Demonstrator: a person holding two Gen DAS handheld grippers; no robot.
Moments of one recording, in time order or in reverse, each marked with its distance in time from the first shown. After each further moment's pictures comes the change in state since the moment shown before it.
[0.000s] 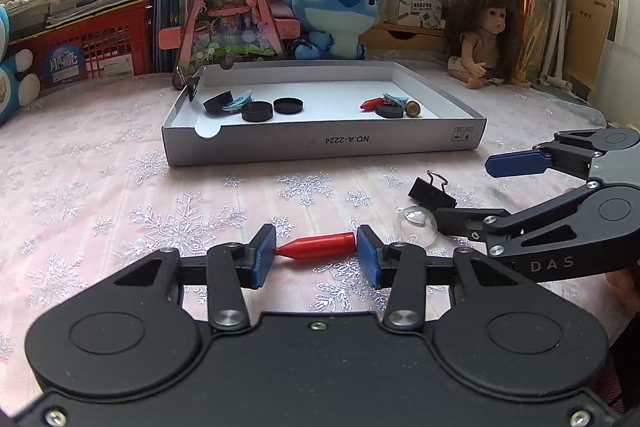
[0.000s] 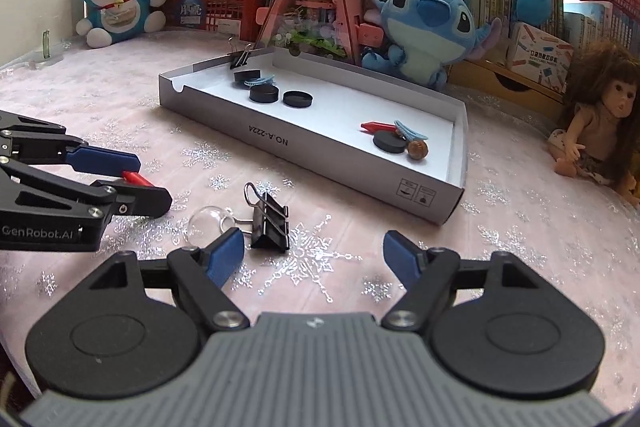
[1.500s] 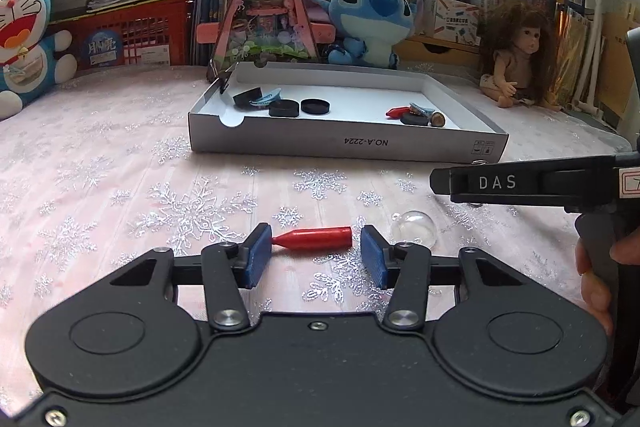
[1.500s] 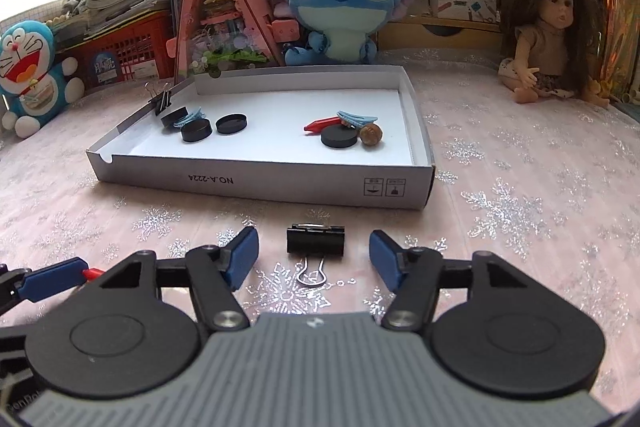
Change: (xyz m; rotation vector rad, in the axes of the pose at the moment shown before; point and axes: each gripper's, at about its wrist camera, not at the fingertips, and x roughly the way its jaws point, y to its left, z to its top) left arm -0.007 -0.011 -0.007 -0.096 -0.030 0.108; right arm 0.020 -0.016 0.011 0.358 0.012 -0.117
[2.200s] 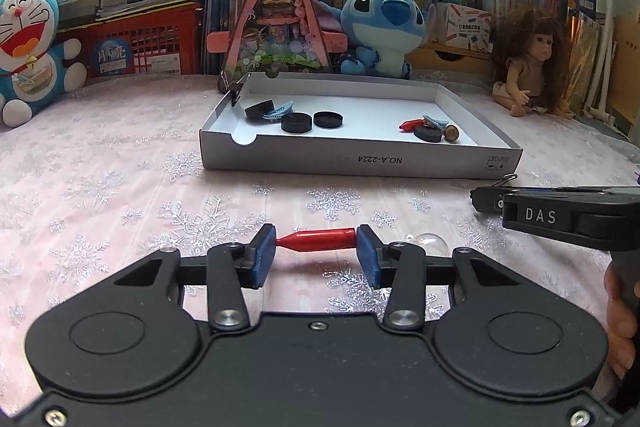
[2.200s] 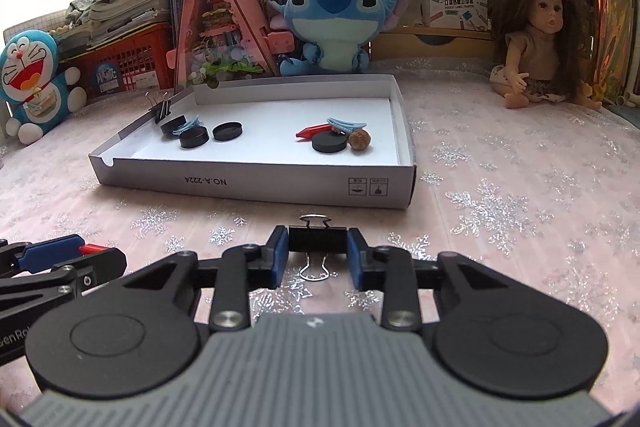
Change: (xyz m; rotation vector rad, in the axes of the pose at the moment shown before) left arm 0.005 0.004 0.013 -0.007 -0.009 0.029; right arm -0.013 -0.010 -0.007 -0.003 -0.048 0.001
